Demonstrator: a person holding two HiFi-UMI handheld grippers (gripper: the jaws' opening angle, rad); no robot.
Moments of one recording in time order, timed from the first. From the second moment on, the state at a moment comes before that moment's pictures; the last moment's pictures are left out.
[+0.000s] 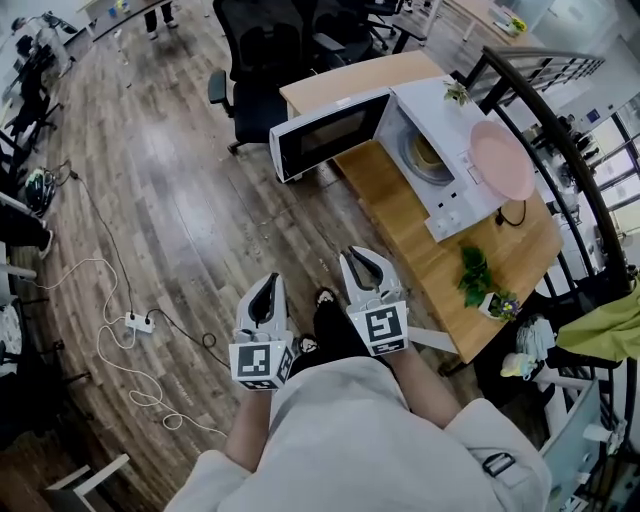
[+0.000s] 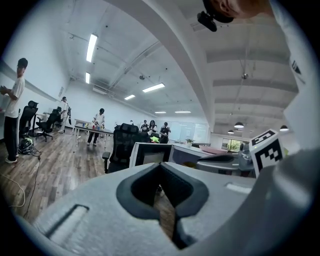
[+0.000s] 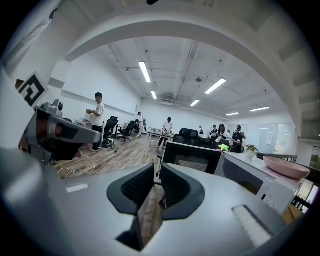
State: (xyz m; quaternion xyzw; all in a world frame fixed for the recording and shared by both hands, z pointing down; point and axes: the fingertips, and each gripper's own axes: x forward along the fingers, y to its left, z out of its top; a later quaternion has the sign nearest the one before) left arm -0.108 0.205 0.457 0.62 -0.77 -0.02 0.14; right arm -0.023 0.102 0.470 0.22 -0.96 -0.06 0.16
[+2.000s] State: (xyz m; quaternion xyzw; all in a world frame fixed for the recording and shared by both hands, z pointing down) left arm -0.077 -0.147 0.523 0.83 -0.52 0.11 0.18; right arm 0.018 -0.182 0.543 0.47 -0.85 0.07 0.23
